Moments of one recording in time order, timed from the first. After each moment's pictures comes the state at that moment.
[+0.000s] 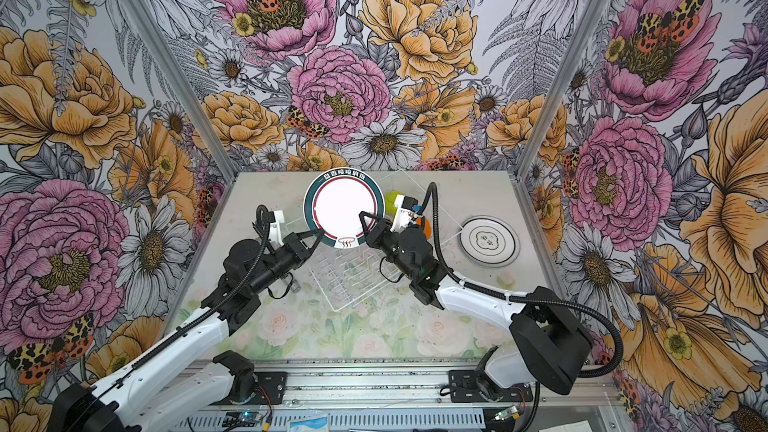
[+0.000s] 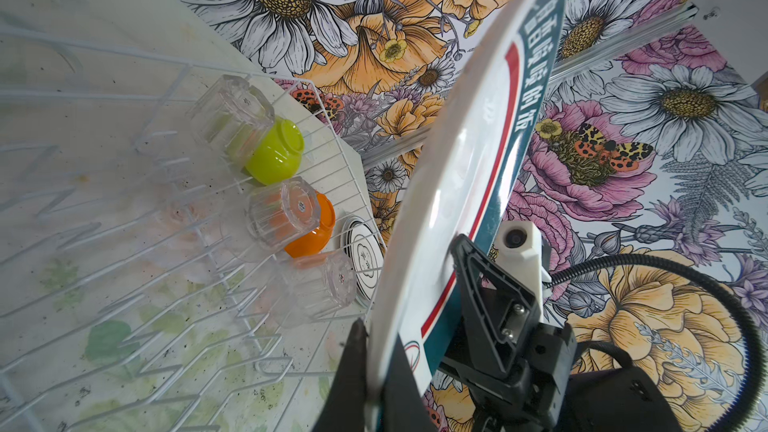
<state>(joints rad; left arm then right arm) -0.46 0.91 0.53 0.28 0.23 -1.09 0.77 1.41 0.75 0.68 0.05 0.98</state>
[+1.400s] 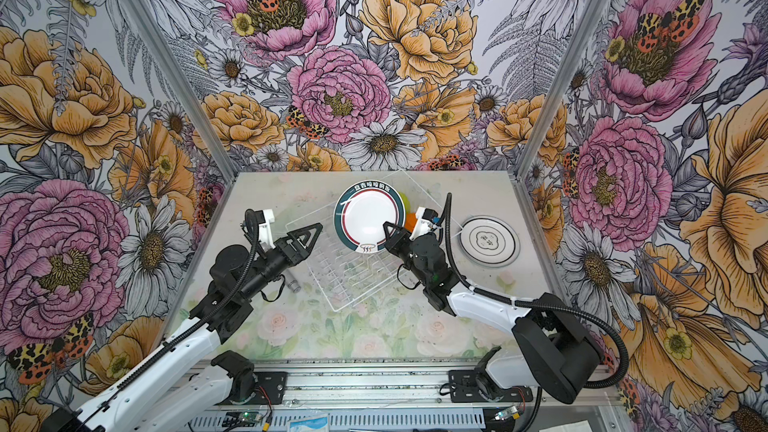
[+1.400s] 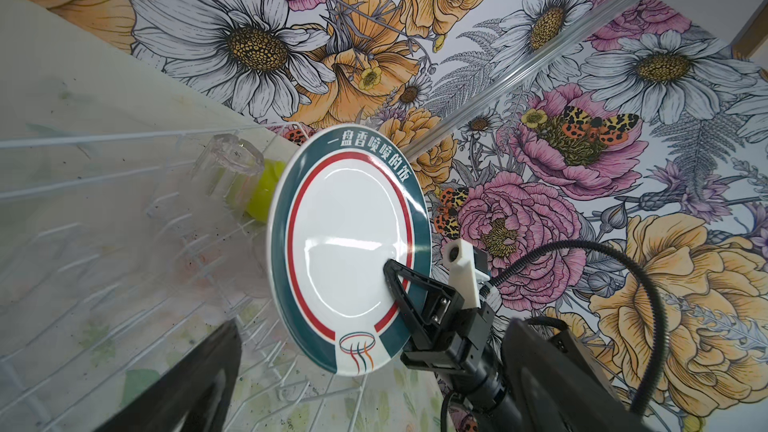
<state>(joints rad) -0.45 0.77 0.50 0.25 0.20 -0.88 0.64 1.32 0.58 0.61 0.10 1.04</state>
